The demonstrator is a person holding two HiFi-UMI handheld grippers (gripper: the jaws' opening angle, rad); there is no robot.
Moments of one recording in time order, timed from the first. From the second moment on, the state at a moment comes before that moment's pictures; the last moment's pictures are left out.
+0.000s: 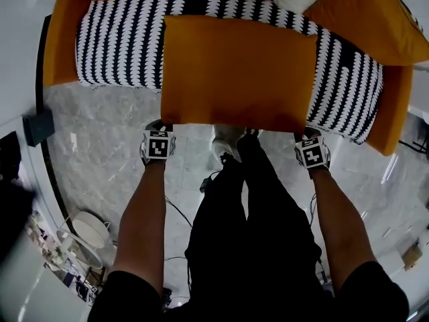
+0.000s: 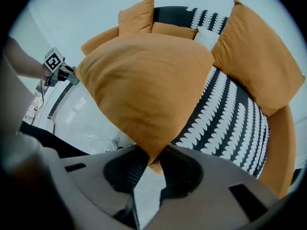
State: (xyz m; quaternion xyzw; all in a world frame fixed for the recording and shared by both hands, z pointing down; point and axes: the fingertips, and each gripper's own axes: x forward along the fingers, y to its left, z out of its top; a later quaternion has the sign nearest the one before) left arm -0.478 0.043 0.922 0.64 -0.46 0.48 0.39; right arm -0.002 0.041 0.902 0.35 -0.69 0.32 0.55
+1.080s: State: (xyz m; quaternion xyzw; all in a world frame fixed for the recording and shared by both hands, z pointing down) left arm -0.460 -0.108 0.661 0.65 -0.56 0.36 0.37; right arm 0.016 -0.115 0.679 0.45 -0.74 0.36 0.35
